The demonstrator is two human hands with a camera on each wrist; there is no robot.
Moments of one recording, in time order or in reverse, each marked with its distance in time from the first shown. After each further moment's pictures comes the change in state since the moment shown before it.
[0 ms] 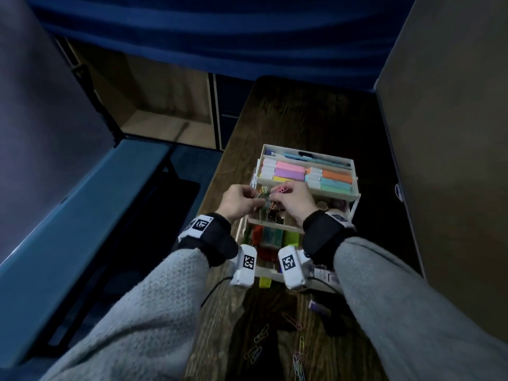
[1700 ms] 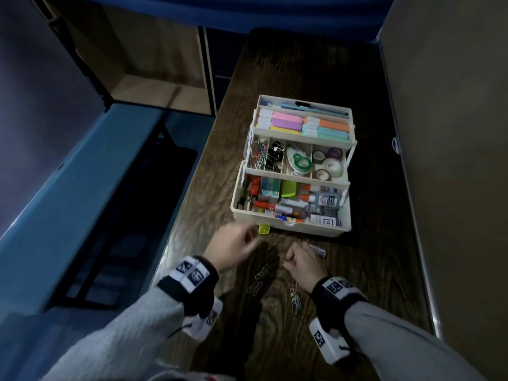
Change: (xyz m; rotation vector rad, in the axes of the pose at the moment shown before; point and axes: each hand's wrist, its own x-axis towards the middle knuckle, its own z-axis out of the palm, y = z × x) left_hand -0.152 -0.101 0.033 0.738 -0.134 0.381; right_hand -0.169 0.174 -0.001 -0.750 -0.290 0.060
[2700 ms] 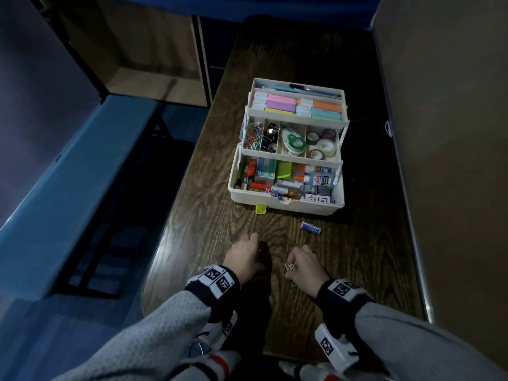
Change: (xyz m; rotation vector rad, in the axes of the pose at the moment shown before) left_hand -0.042 0.019 0.072 0.104 -0.288 -0.257; right_hand -0.048 0.017 0.027 0.060 -0.042 0.056
